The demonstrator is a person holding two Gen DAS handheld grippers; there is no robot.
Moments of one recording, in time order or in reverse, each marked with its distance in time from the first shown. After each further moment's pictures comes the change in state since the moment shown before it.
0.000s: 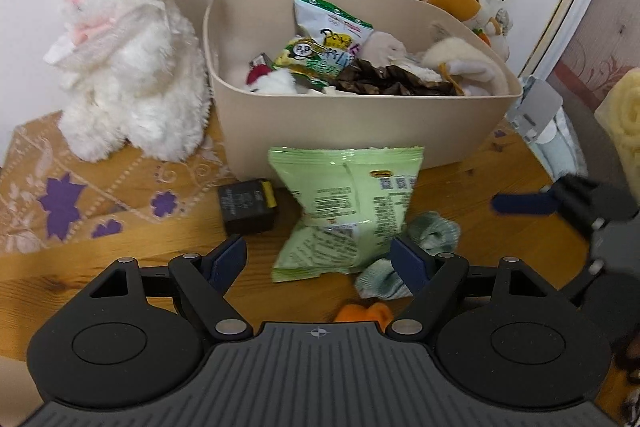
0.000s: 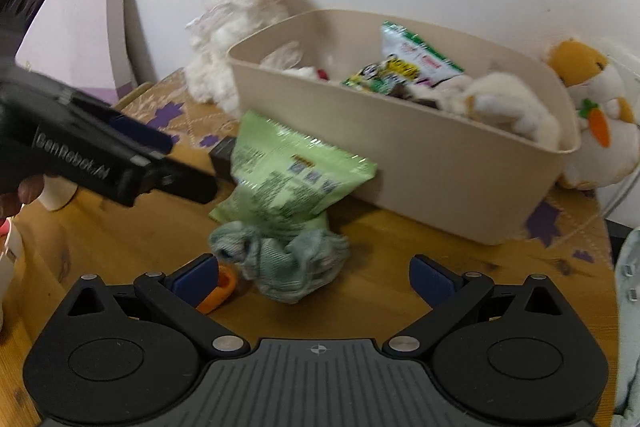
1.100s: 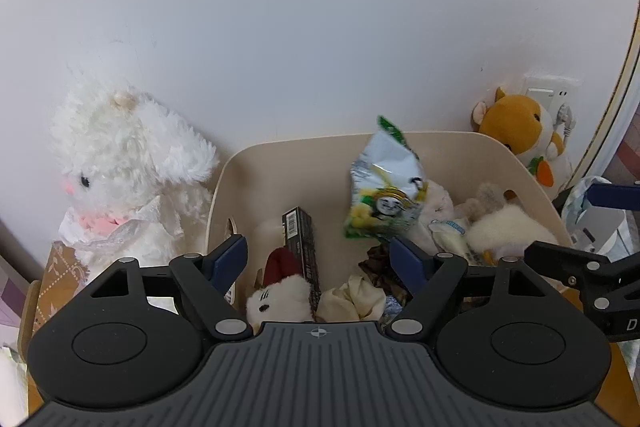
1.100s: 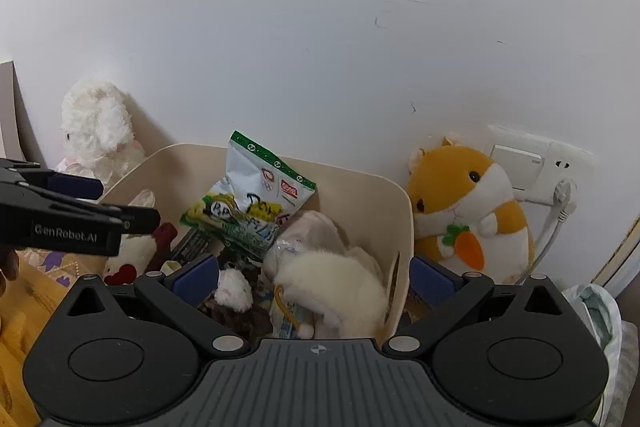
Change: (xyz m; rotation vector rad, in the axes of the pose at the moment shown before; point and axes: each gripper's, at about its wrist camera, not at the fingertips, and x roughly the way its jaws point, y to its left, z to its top) left arm 0.014 -0.031 0.119 -0.009 -0.200 0.230; right arm -0.035 -0.105 0.103 0.135 -0.169 -0.220
